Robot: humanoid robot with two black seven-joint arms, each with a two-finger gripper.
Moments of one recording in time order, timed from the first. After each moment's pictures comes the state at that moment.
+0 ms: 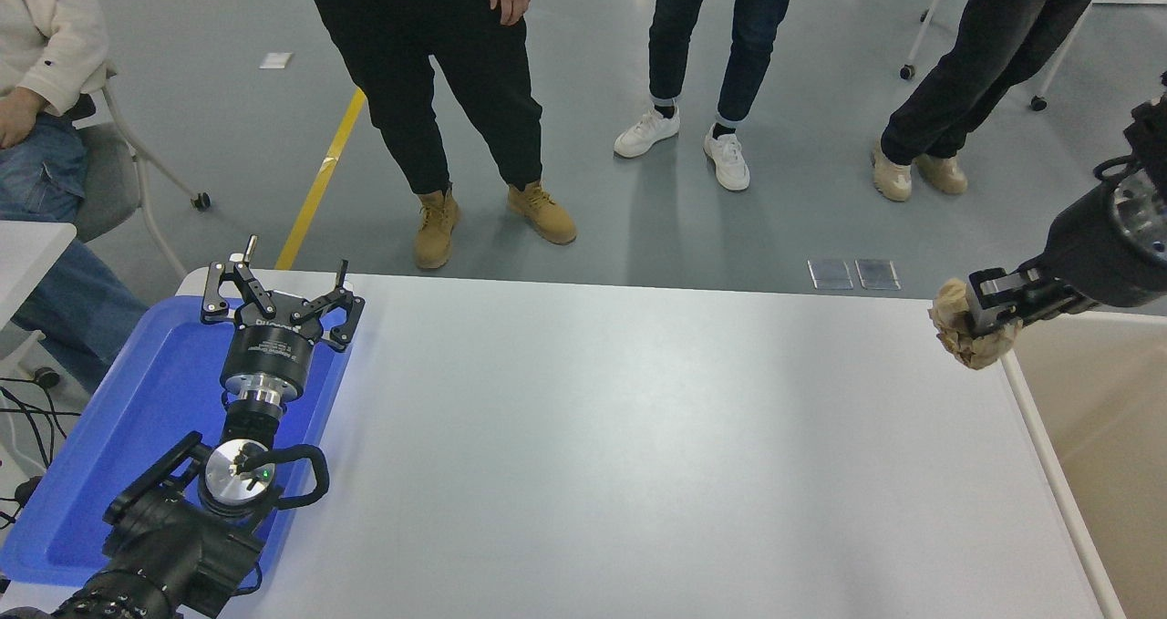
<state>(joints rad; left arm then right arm) -0.50 0.13 -1.12 -0.54 -0.09 -0.62 -0.36 2.34 -0.61 -1.50 1.53 -0.64 0.51 0.18</state>
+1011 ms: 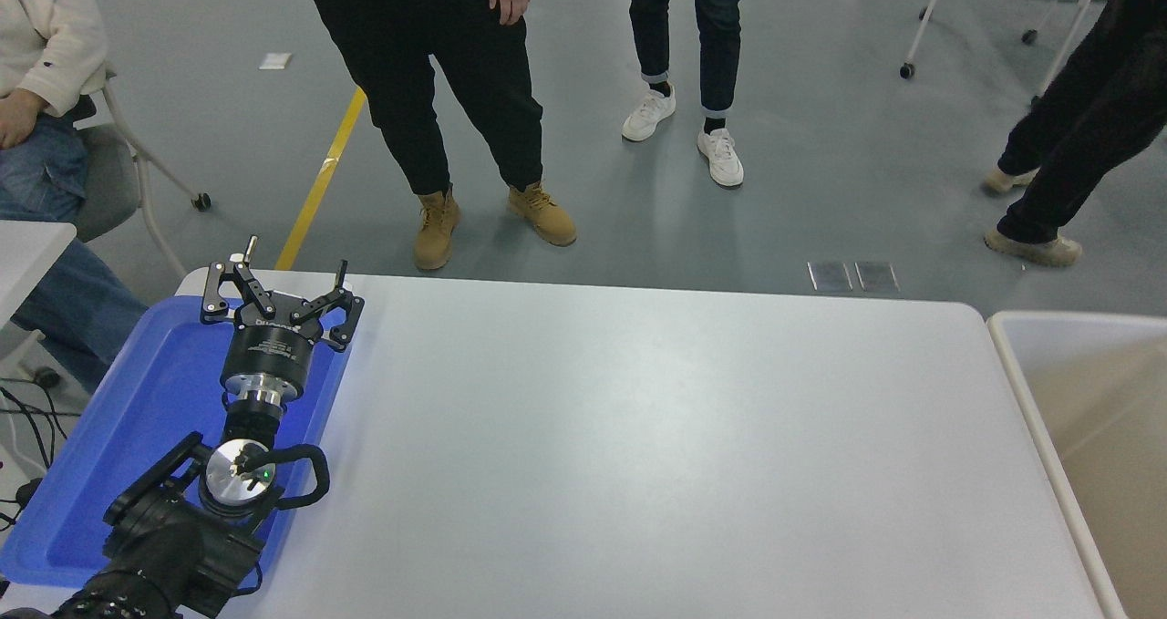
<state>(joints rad) -0.50 0.14 -1.12 -0.54 -0.09 -0.62 -0.36 1.47 -0.95 -1.08 0.82 -1.04 0.28 0.18</state>
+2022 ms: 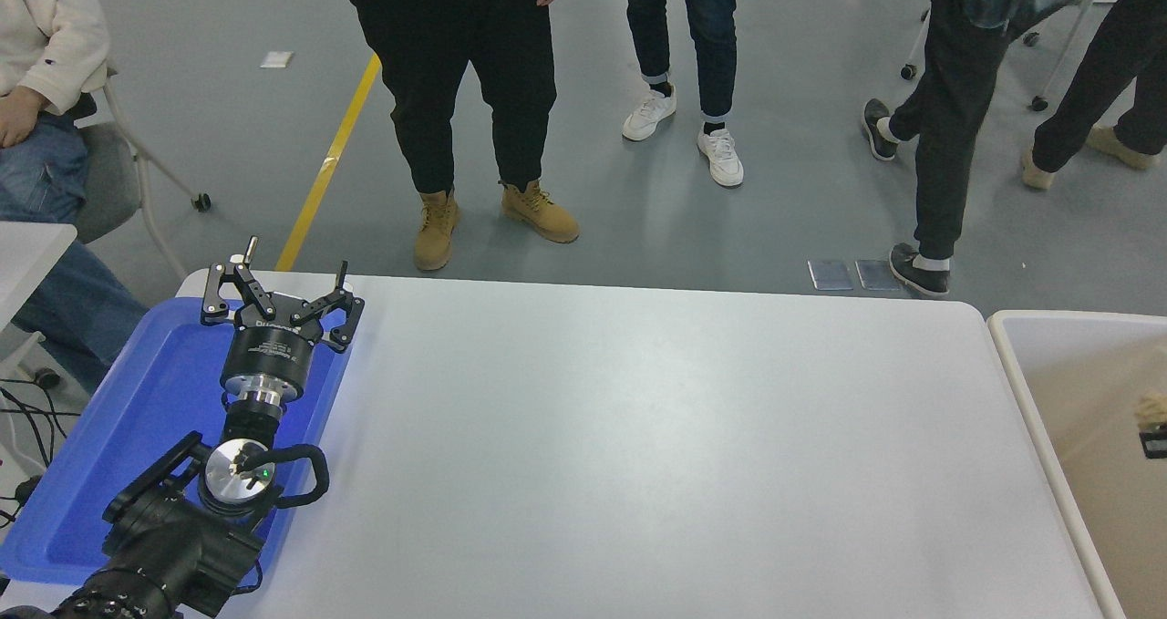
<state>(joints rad) -0.50 0.13 -1.12 -0.54 -0.09 -0.62 -0.36 0.80 -0.62 -0.80 0.31 -0.97 -0.03 0.15</state>
